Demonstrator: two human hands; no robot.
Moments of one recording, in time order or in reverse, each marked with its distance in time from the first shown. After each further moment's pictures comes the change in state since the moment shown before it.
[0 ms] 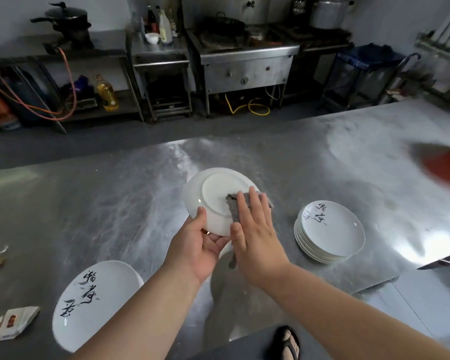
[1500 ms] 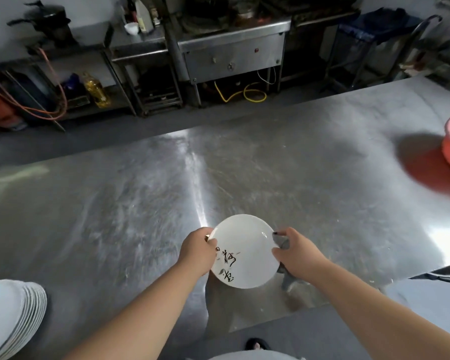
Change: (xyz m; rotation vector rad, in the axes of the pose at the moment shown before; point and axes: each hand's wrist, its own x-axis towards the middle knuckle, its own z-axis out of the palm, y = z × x) left_hand 0.154 -0.228 0.140 1.571 0.319 0.171; right_hand 0.006 0.355 -0.181 0.187 -0.380 0.637
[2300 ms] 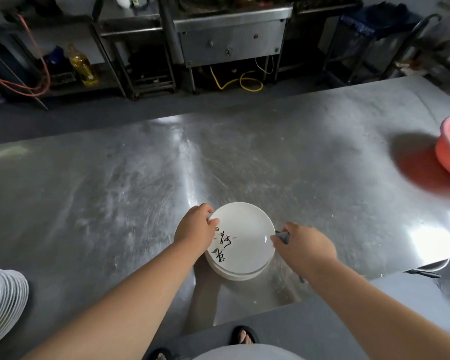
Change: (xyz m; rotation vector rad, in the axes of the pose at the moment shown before) left_hand 0.046 -0.007 0.011 0.166 0.083 0.186; right_hand 0.001 0.004 -0.002 -0.502 0.224 -0.013
